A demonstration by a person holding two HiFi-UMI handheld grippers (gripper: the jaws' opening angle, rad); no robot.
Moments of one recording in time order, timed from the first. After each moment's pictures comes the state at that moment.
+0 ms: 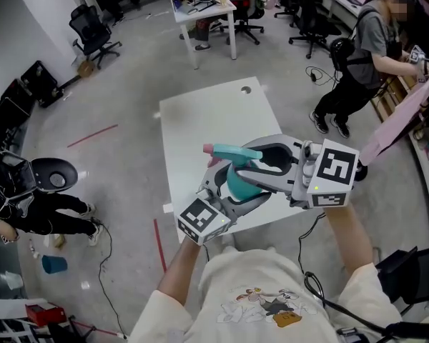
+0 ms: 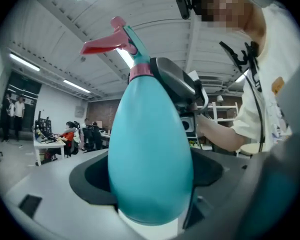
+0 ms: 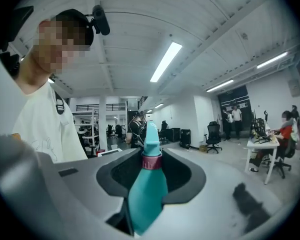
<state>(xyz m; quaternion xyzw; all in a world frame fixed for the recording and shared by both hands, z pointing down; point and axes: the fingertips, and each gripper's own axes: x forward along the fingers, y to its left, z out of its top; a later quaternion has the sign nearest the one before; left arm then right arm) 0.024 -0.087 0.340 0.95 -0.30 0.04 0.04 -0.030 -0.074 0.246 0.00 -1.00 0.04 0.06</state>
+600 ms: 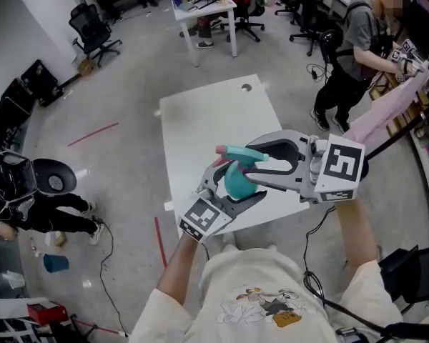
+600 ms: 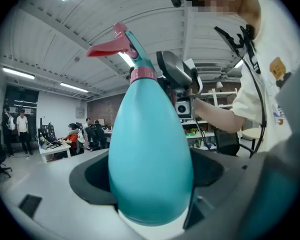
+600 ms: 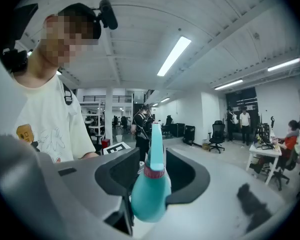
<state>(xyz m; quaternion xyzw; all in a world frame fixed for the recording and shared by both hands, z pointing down) 0.013 -0.090 0.363 0.95 -0.31 0.10 0.00 -0.023 -0.074 0.253 -0.03 -0.99 0.00 0.10</state>
